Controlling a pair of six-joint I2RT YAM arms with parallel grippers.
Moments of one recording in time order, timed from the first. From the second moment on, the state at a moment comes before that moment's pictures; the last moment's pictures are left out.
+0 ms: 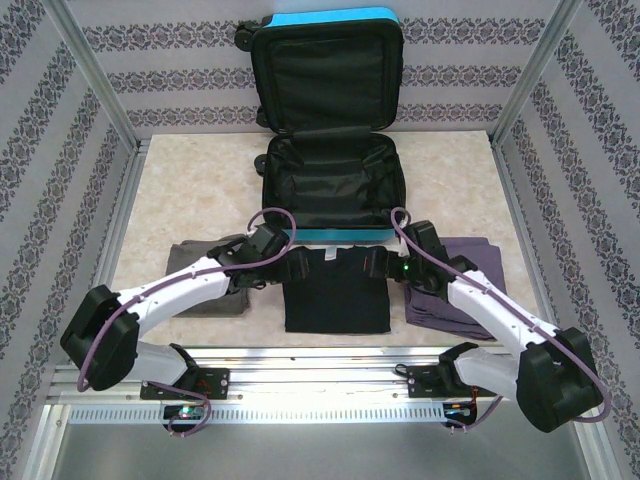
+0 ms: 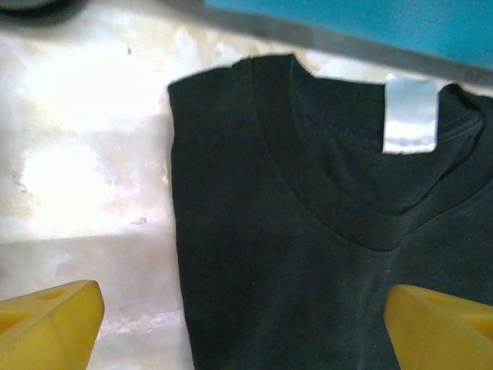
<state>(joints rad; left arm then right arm) -0.69 1.38 0.85 -0.50 -0.03 -0.85 0.40 1.12 0.61 -0.44 -0.19 0.54</state>
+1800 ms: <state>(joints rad) -0.75 1.56 0.90 -0.38 0.18 -0.87 0.57 1.23 0.67 -0.43 -0.23 0.59</state>
